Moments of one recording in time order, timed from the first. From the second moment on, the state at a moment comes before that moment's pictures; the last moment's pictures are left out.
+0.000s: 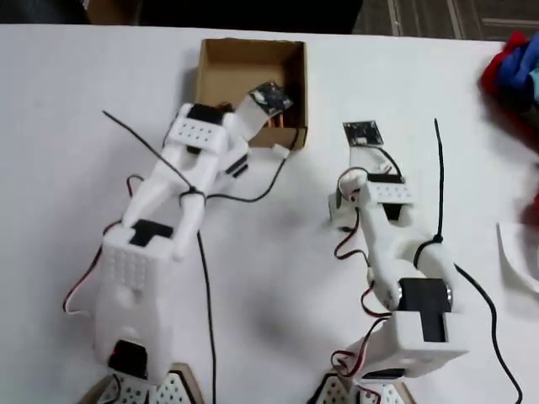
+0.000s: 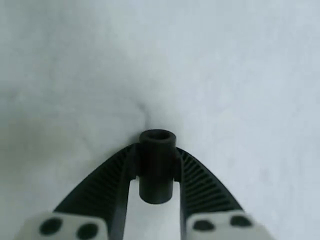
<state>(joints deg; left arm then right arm) 8.1 38.9 -25.5 69.3 -32.4 -2.7 4.9 34.0 45.5 8.7</state>
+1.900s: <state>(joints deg) 10.2 48.0 -43.9 73.9 13.3 -2.7 4.6 34.0 44.7 8.3</state>
